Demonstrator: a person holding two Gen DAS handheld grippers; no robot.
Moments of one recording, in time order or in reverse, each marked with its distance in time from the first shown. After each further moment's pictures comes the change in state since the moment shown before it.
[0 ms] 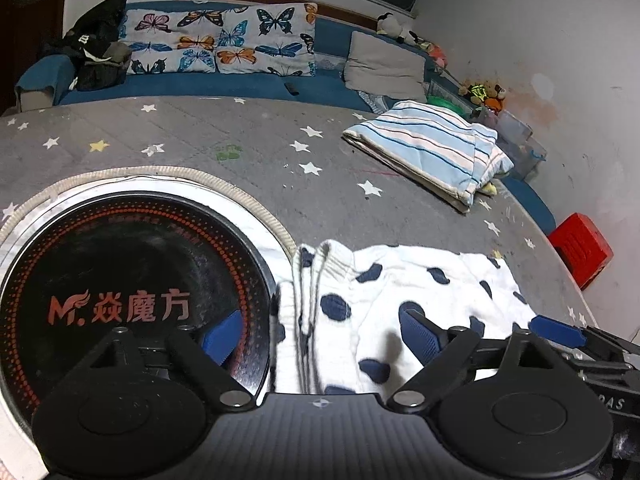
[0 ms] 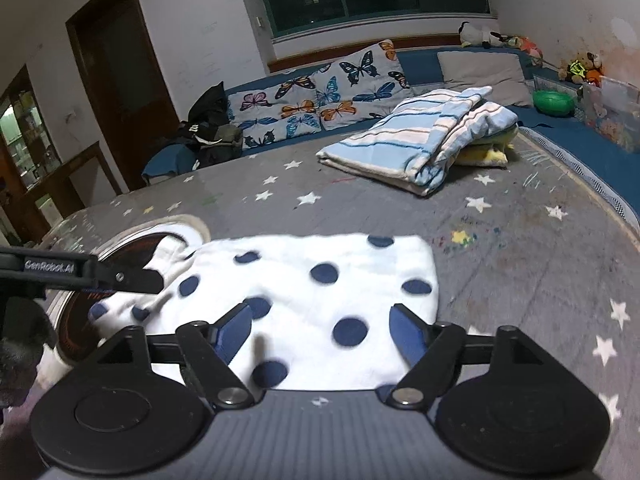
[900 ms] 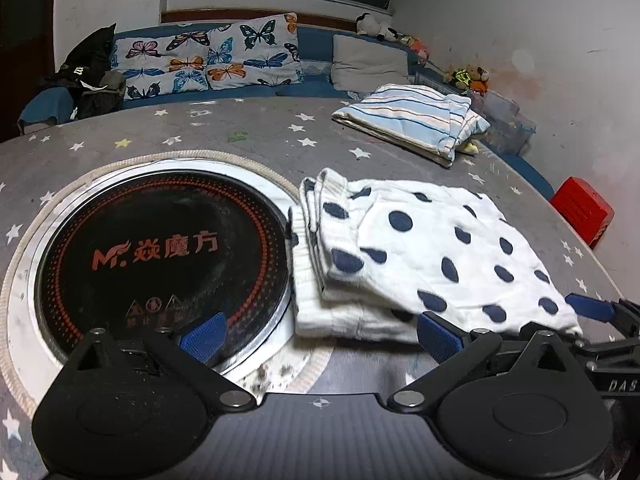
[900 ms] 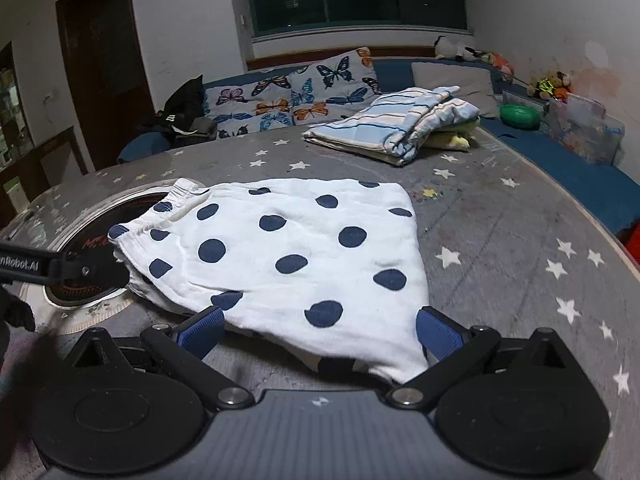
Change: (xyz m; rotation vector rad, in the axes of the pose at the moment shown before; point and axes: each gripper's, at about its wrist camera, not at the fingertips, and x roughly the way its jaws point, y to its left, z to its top) left arm -0.044 0.003 -0.062 0.126 -0.031 0.021; right arm -0.047 0.033 -0.057 -0.031 -0.021 -0.142
